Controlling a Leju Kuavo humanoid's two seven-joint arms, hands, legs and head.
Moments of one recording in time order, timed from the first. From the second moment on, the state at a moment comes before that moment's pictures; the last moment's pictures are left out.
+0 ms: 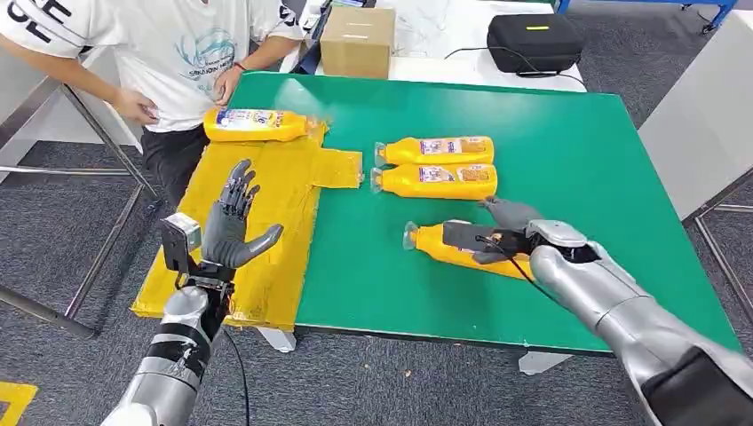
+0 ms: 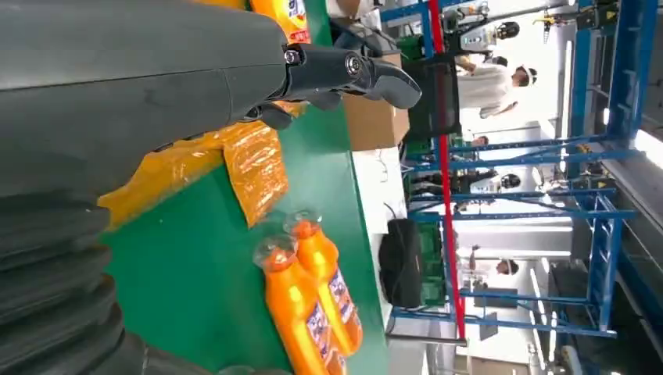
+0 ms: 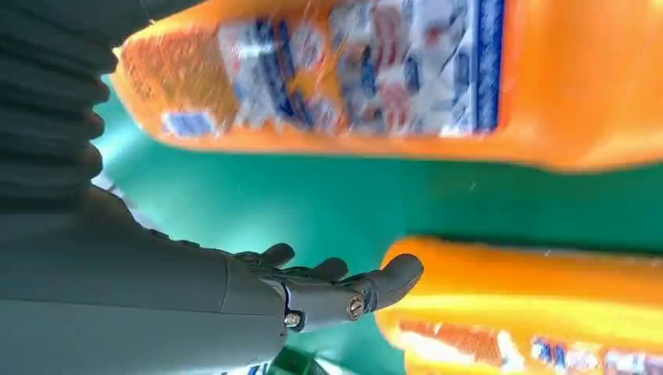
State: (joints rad) left arm -0.38 -0.13 0.02 -0.94 -0.08 -0.21 -0.65; right arm -0.87 -0.32 1.04 -0.75 0.52 0.18 0.13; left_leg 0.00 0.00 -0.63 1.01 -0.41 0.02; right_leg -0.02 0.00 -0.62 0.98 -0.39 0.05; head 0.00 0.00
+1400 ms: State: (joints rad) left arm -0.39 -0.13 0.02 -0.91 -0.08 -0.21 -0.65; right arm -0.79 -0.31 0.98 -0.64 0.70 0.23 0.09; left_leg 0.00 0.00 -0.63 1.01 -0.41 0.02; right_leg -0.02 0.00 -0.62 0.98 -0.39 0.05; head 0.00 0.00
